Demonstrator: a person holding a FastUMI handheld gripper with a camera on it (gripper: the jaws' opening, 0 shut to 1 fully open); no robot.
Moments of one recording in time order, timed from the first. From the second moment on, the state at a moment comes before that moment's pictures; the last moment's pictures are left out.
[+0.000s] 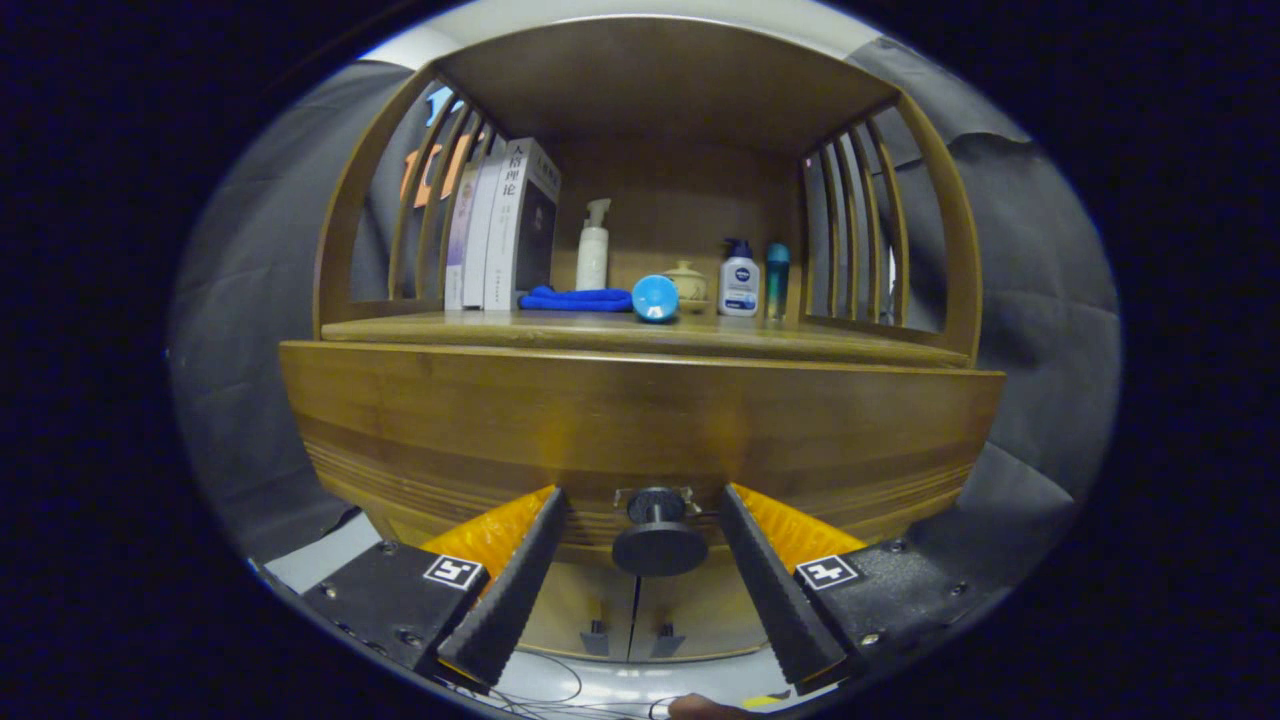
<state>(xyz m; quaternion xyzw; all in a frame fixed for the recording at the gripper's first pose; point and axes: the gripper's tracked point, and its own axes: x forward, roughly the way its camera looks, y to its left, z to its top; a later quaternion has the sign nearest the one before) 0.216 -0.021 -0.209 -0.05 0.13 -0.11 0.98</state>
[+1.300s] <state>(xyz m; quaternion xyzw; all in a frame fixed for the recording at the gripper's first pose) 0.115 -0.002 -0.121 -0.04 0.09 -0.05 0.99</state>
